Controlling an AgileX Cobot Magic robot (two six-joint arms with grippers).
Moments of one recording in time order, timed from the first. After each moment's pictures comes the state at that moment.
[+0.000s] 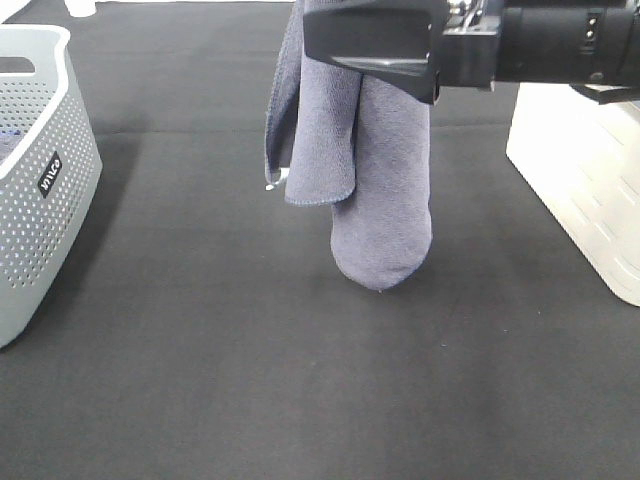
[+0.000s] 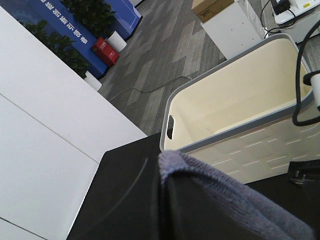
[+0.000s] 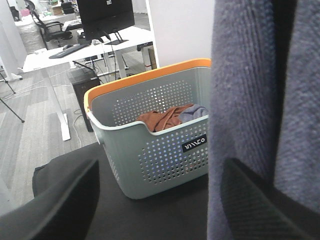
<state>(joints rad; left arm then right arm) -0.55 1.61 -1.73 -0.87 0.60 1.58 0.33 1.36 -0.80 1.74 0.81 -1.89</state>
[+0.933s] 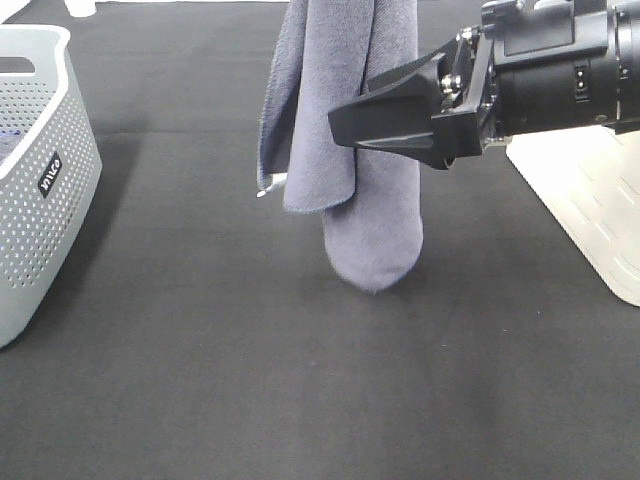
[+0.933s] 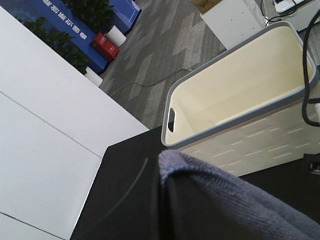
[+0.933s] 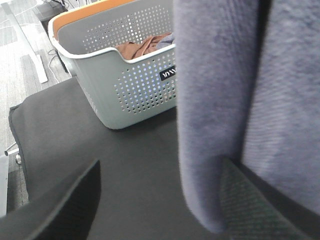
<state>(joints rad) -0.55 1.61 -1.73 -0.83 0.61 1.57 0.33 1.36 -0.81 1.43 0.68 -1.65</state>
